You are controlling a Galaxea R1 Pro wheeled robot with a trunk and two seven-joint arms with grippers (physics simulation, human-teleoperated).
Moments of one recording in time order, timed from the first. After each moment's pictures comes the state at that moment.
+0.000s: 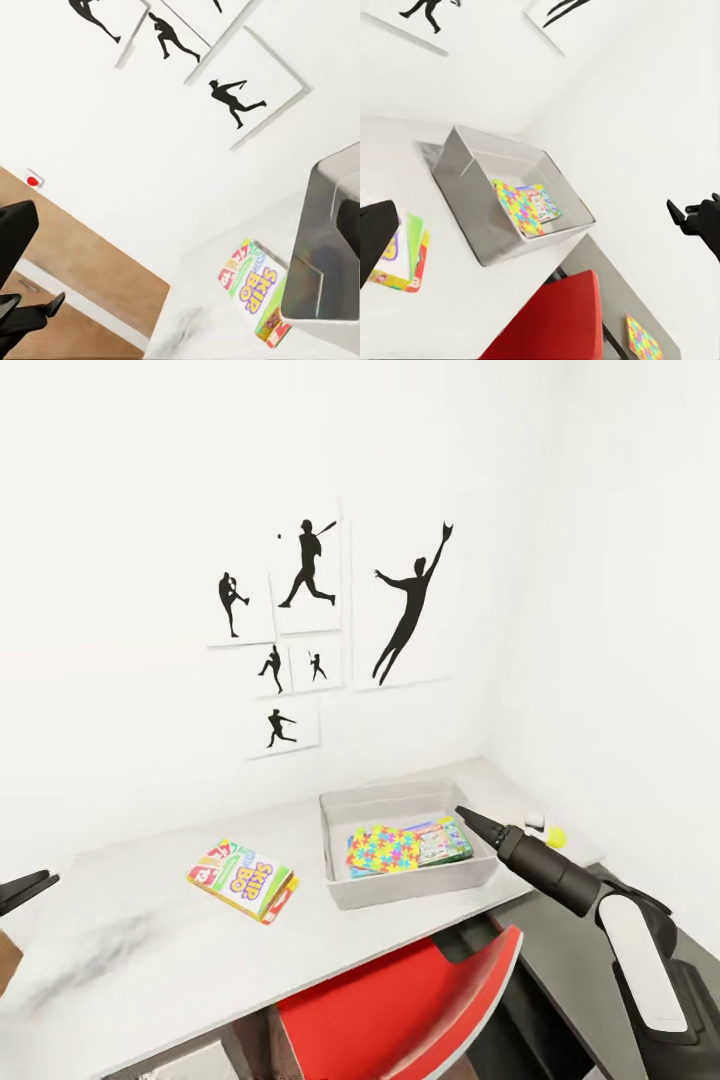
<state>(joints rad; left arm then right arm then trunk) -0.27 0.52 0.79 -1.23 0.20 0.91 -1.57 -0.35 -0.13 -0.18 -1.56 -0.87 0.82 0.58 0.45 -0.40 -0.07</state>
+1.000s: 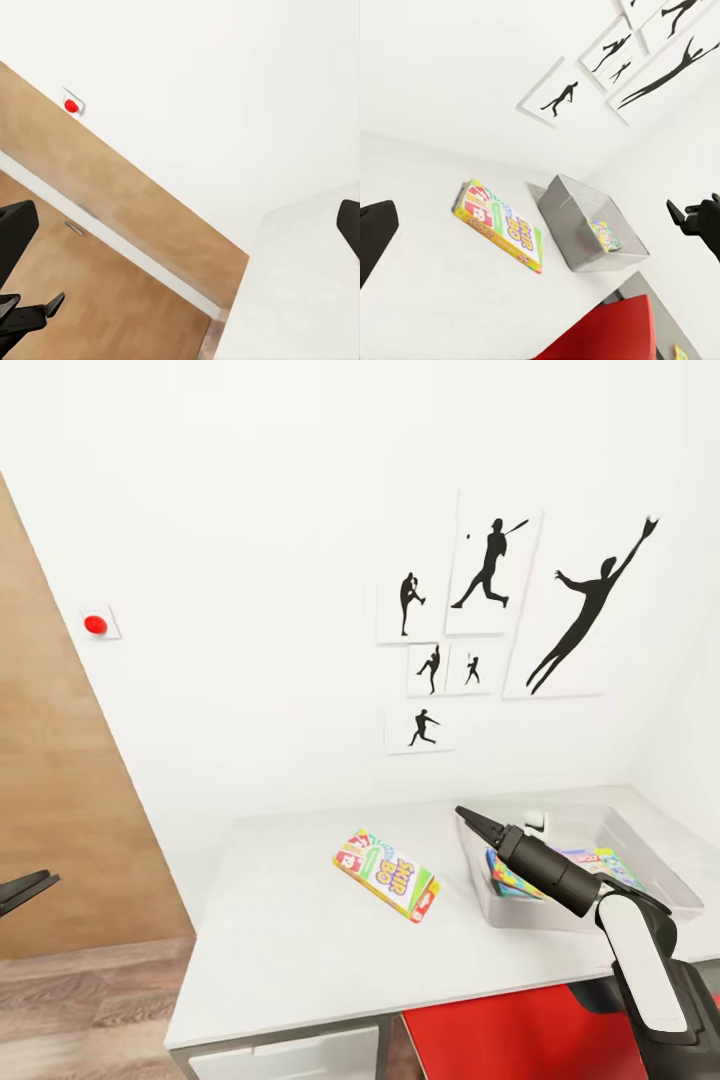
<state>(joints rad) -0.27 0.52 0.79 -1.23 0.20 0.91 -1.57 -0.35 -0.13 -0.18 -1.56 -0.87 0.82 0.58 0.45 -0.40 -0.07</state>
